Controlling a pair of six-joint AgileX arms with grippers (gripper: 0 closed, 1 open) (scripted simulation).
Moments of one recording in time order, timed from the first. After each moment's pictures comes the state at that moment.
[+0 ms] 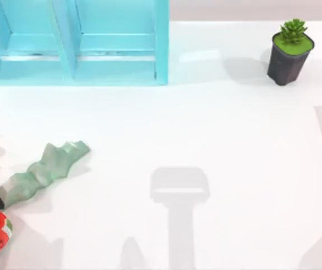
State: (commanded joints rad) left arm 0.00 0.00 0.00 0.00 0.00 0.00; right arm -0.57 1.78 1.06 -0.84 0.01 -0.54
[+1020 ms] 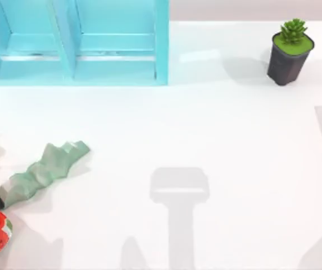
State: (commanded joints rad) left arm 0.00 0.00 0.00 0.00 0.00 0.00; right arm -0.57 1.78 1.06 -0.85 0.01 -0.54
